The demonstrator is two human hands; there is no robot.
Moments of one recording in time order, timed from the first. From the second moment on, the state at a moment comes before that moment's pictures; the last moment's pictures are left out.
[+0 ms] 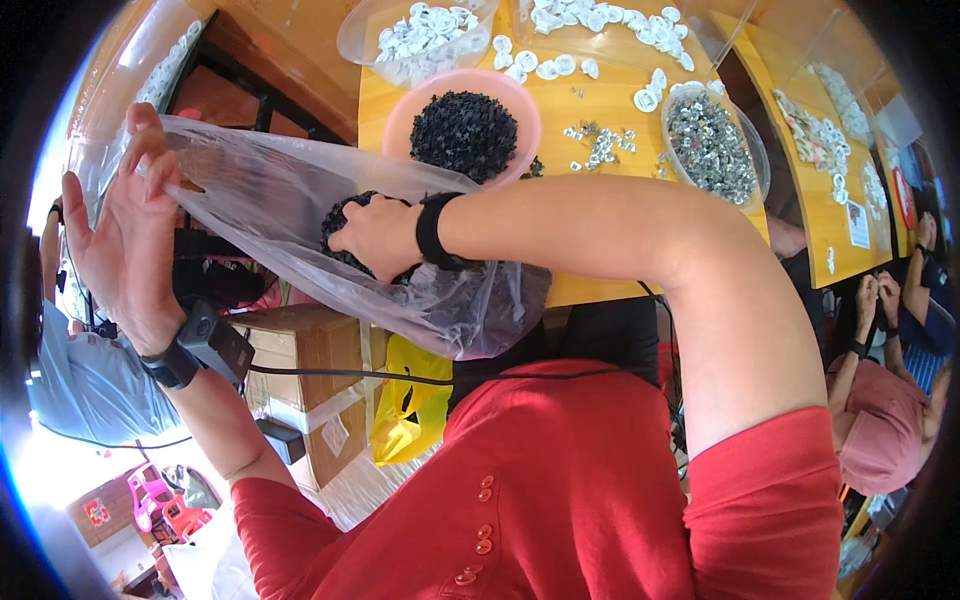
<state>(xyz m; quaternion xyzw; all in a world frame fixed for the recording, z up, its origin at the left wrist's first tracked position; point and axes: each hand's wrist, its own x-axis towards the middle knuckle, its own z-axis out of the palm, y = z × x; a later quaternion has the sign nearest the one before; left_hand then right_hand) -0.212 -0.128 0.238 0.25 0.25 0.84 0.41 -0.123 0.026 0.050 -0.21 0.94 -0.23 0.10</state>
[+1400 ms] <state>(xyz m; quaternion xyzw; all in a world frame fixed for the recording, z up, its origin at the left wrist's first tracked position) -0.215 -0.130 0.237 0.22 0.30 0.83 0.40 -0.167 0.174 0.074 0.13 0.85 -0.48 0.19</state>
